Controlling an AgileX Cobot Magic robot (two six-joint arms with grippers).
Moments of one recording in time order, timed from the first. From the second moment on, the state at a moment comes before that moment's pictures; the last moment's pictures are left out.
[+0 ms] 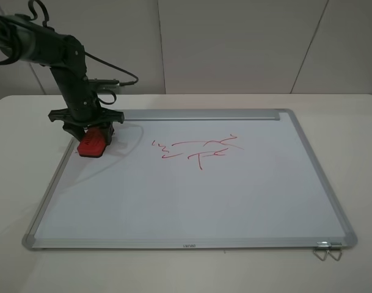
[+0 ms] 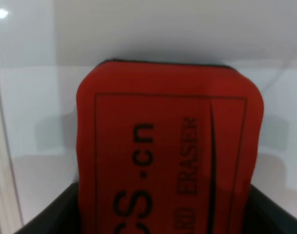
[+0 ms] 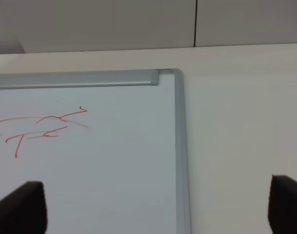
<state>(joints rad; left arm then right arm) -0.26 2.27 -1.58 0.01 0.84 -0.15 0.00 -0.01 -0.52 0.00 1.06 0.06</state>
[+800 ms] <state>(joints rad) -0.37 2.32 -1.66 0.00 0.92 -0.17 0.00 -0.01 -0.52 0.00 1.06 0.06</state>
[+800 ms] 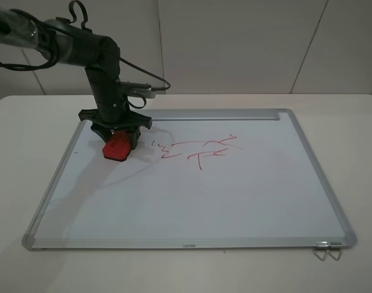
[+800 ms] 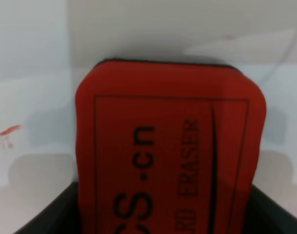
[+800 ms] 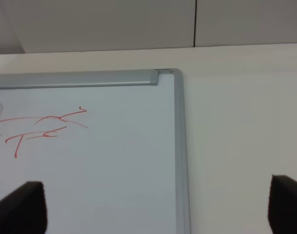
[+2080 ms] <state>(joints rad) -0.25 2.12 -1.30 0.06 0.91 -0.26 0.00 -0.01 -0.52 -0.01 1.06 0.06</state>
